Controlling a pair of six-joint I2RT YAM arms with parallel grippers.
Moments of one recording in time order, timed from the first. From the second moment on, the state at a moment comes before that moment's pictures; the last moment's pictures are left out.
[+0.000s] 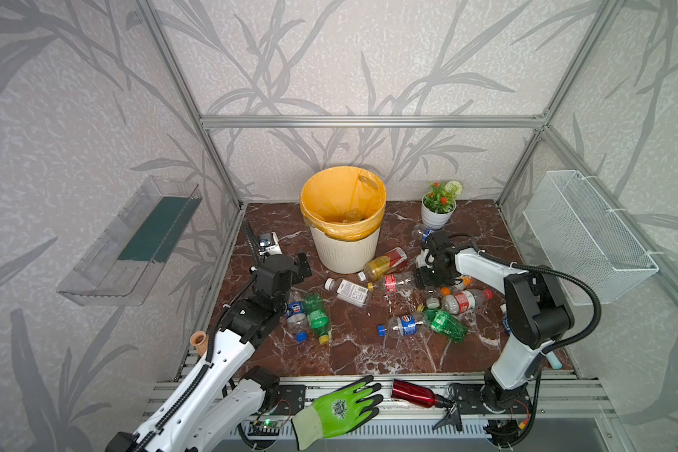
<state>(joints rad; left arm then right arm) -0.43 0.83 0.80 -0.42 -0.53 -0.43 0.32 1.79 1.13 -0.66 -0.06 0.19</state>
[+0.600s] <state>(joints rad) -0.38 0.84 0.75 -0.43 -0.57 -0.51 0.32 1.31 1.01 -0.40 -0.06 0.22</state>
